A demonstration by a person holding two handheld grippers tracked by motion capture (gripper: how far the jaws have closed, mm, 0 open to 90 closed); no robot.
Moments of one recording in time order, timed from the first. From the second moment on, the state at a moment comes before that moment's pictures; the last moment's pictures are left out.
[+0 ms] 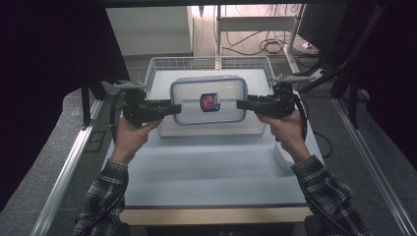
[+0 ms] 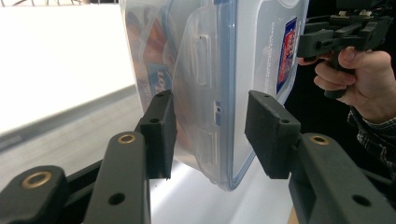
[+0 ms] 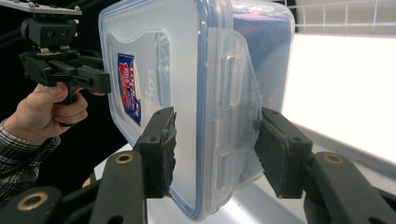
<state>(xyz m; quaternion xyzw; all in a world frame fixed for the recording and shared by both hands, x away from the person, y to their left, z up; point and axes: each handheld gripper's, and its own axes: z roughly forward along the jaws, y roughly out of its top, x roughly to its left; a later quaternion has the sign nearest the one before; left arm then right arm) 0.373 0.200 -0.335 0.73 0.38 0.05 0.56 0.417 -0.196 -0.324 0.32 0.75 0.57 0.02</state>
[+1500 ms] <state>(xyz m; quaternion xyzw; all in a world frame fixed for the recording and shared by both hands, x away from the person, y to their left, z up) 0.452 0.191 -0.325 0.73 0.42 0.07 0.54 0.492 -0.185 -0.307 0.37 0.75 0.54 0.04</state>
